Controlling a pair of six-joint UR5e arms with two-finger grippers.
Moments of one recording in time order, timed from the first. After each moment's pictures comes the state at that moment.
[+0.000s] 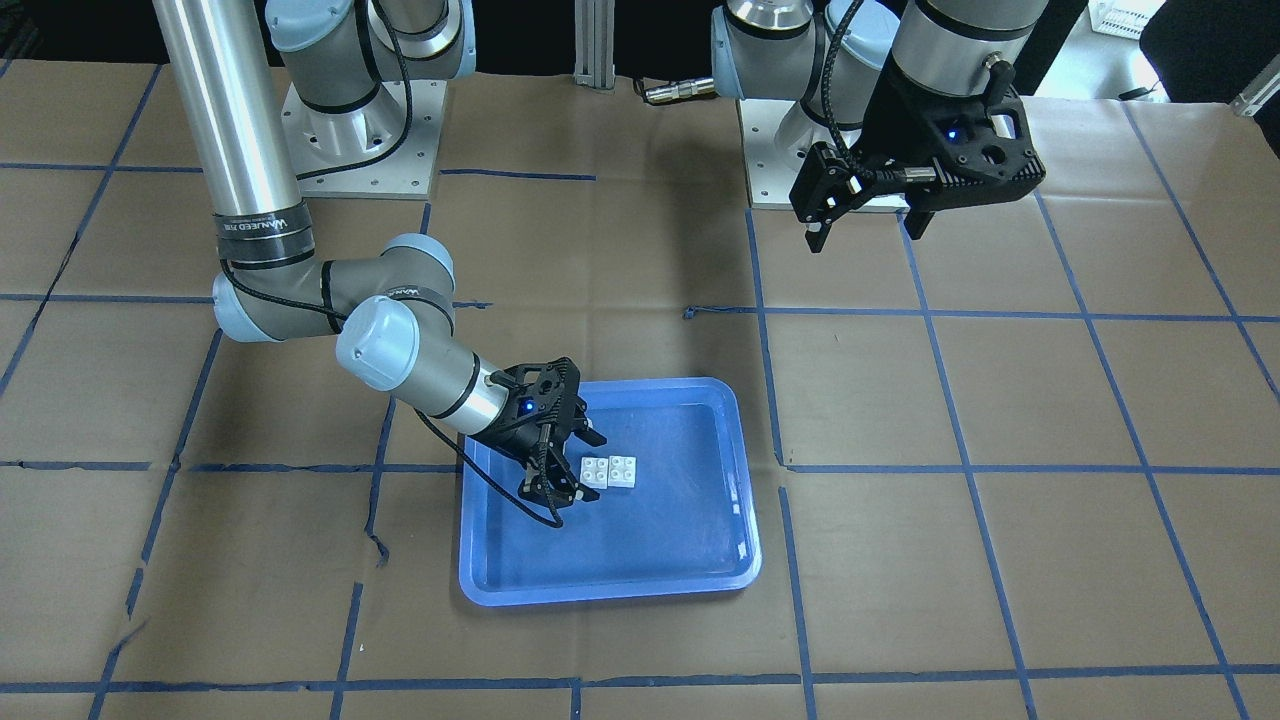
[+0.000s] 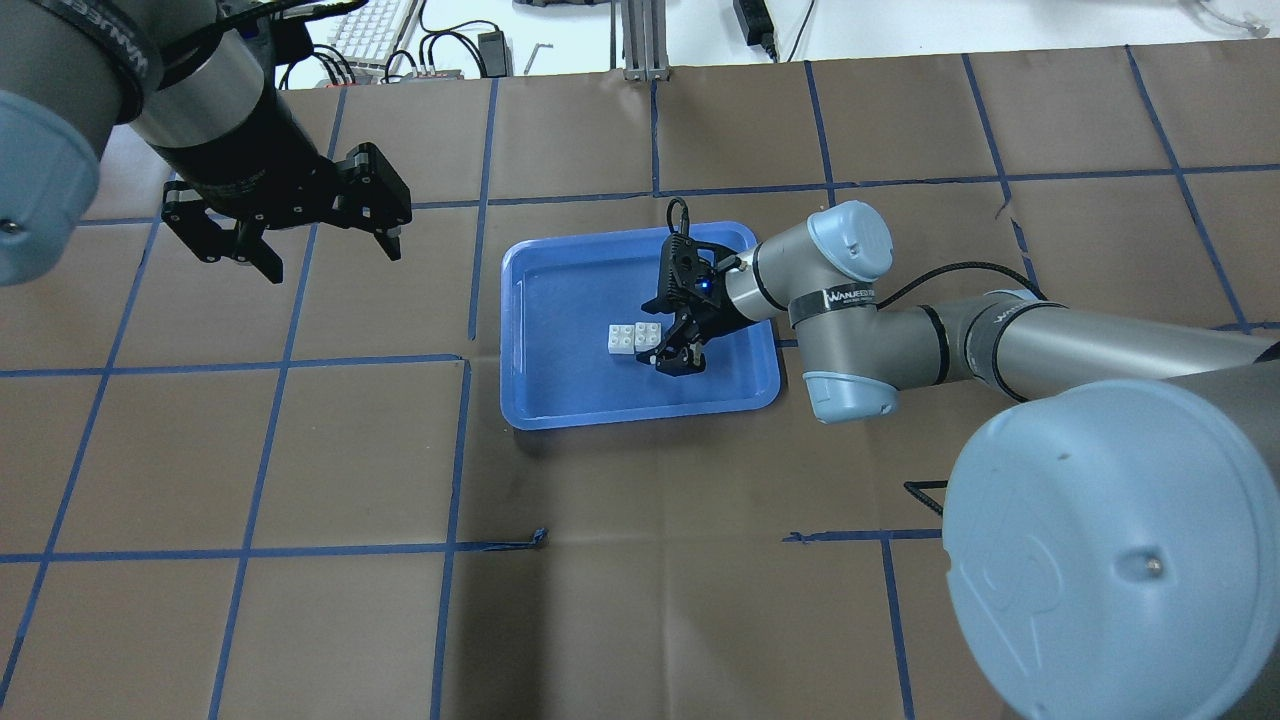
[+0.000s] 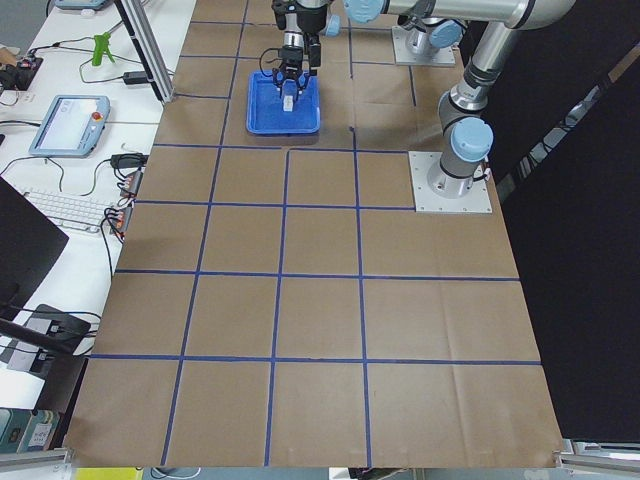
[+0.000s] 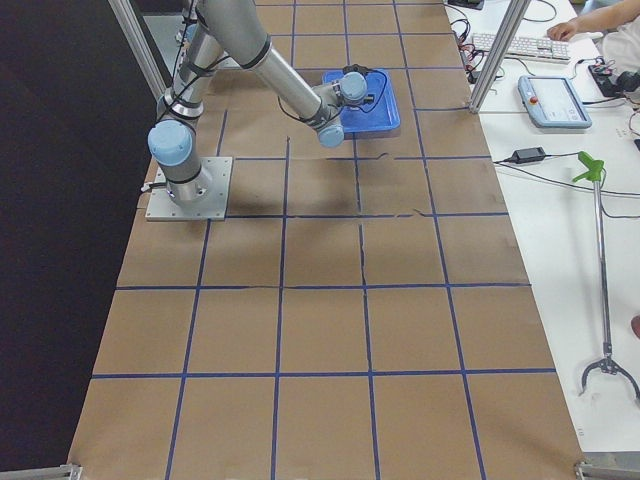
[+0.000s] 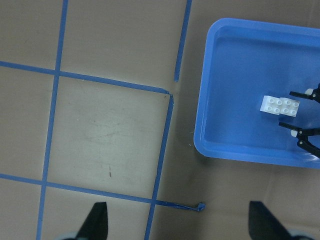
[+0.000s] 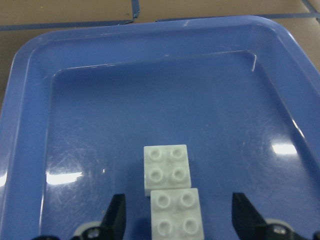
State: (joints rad) left arm -1.58 -1.52 -1.59 -1.57 1.58 -0.19; right arm 1.71 -1.00 1.93 -2.79 -0.90 -1.21
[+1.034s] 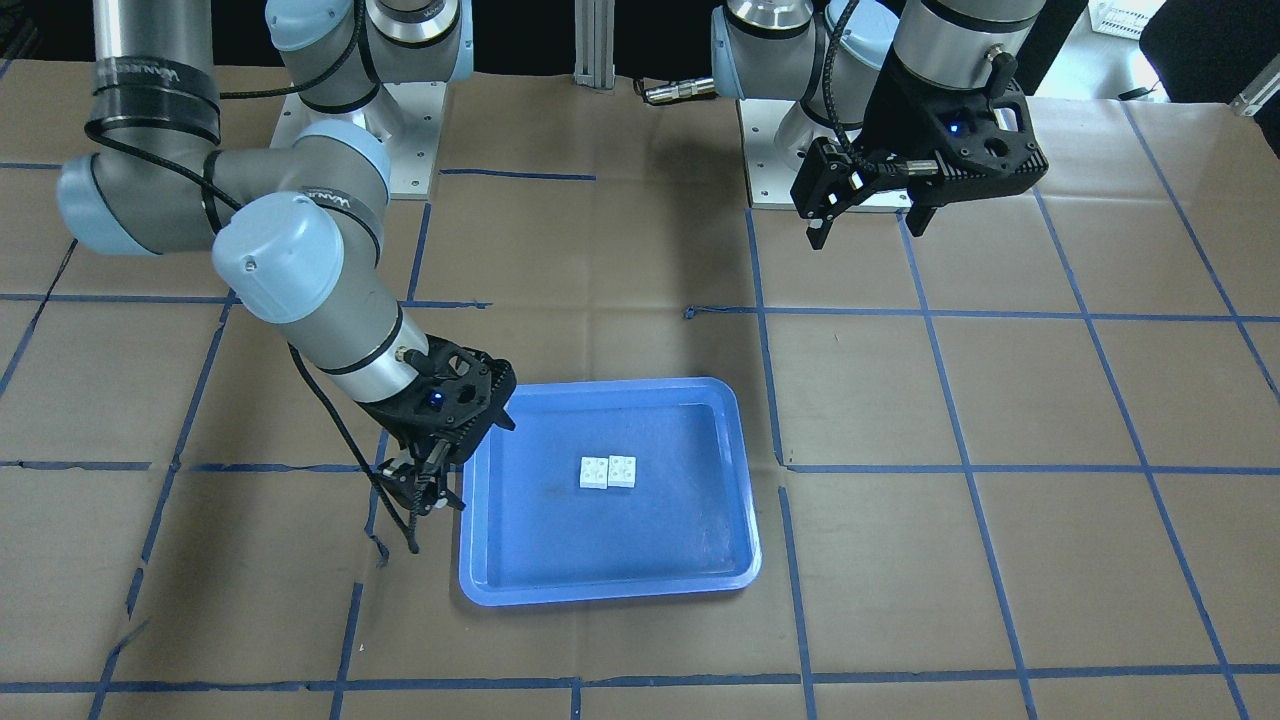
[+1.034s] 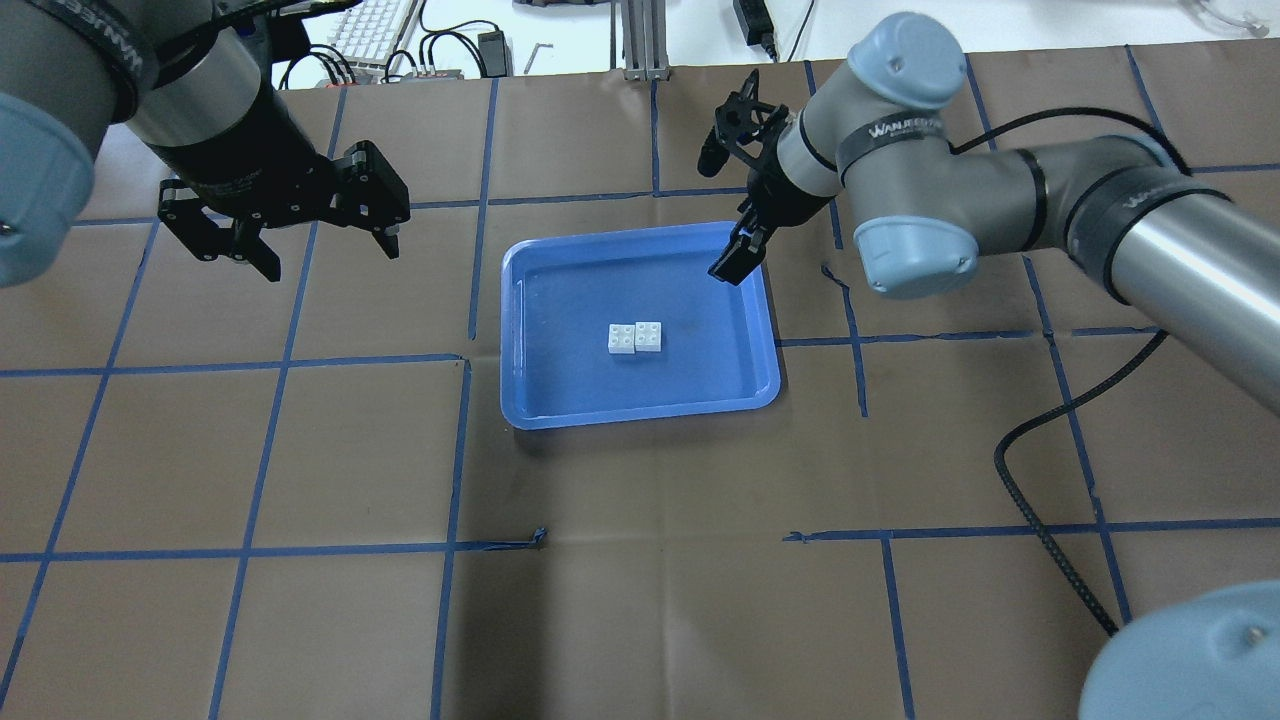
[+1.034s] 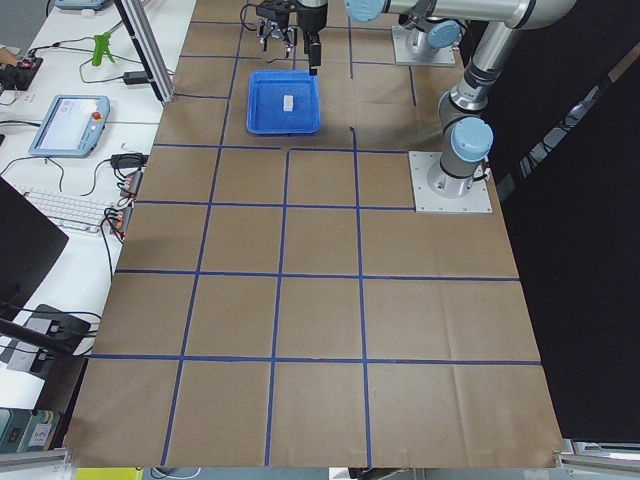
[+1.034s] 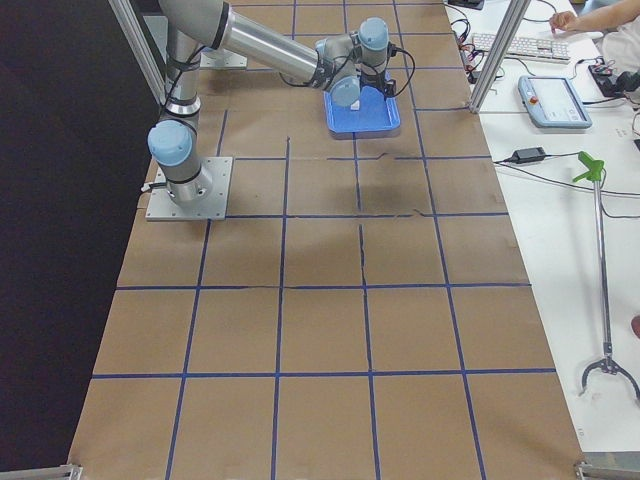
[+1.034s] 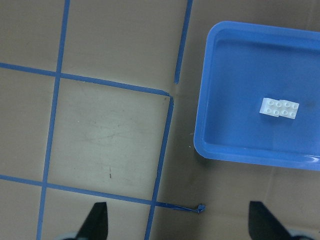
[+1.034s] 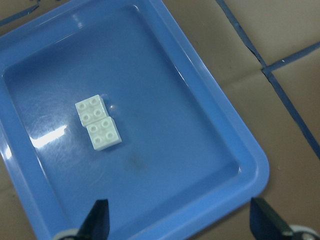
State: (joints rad) left arm -1.58 -1.51 -1.59 -1.57 1.58 -0.19; right arm 1.67 -1.24 1.67 -2.14 -1.29 -0.94
